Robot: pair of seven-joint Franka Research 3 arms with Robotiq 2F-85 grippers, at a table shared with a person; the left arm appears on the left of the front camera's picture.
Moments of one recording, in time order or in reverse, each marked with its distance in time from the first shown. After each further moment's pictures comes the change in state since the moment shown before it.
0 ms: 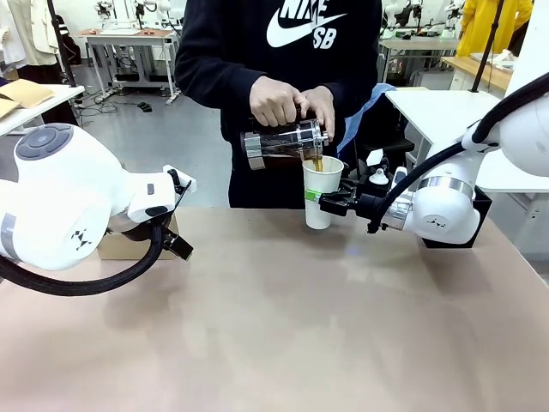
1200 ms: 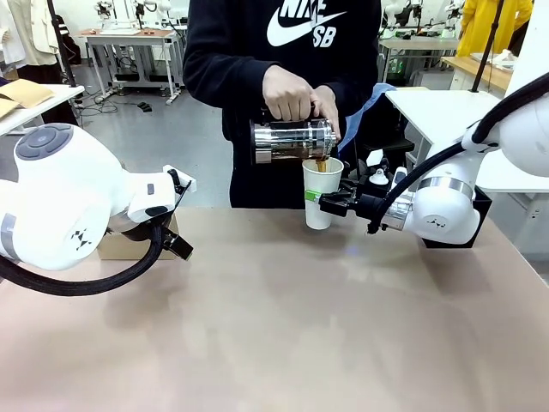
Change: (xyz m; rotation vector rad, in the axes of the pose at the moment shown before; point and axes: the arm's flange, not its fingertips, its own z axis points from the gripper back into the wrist) left arm 0.000 0.000 0.000 0.000 0.000 0.000; right arm -0.001 0.000 0.000 -0.001 0.002 -0.001
